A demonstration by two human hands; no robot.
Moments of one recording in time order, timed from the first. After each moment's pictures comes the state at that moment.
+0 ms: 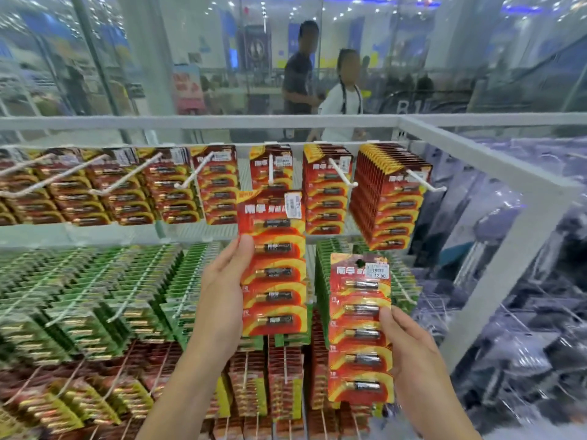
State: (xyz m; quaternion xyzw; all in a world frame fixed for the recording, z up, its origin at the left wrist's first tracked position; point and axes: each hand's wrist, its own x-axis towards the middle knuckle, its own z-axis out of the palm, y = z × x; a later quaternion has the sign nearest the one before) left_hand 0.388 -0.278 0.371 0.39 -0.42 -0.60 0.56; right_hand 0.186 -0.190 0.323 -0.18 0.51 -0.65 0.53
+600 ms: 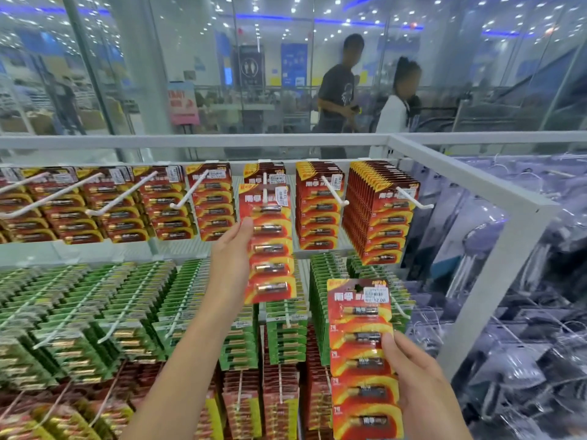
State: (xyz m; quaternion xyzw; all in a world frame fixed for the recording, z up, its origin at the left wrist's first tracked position) left_hand 0.367 -0.341 0.391 0.43 -0.43 -0.57 0.55; right_hand 0.187 -0.169 0.340 -0.18 0.51 -0.64 0.55
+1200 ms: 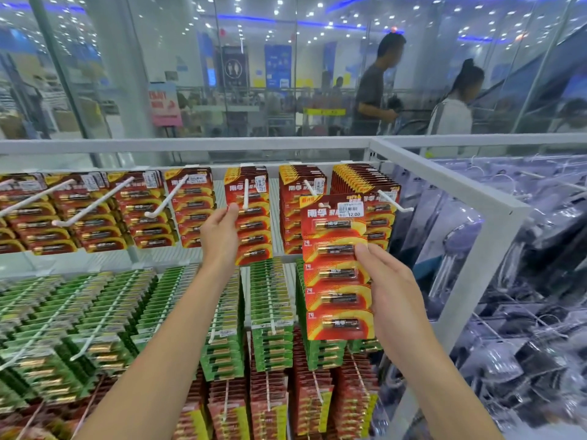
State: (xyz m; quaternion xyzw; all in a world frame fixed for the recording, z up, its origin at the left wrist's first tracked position) left_hand 0.345 -0.428 0.380 0.45 -0.42 -0.51 0.60; right_hand 0.178 -0.230 0.400 -0.34 0.52 -0.66 0.43
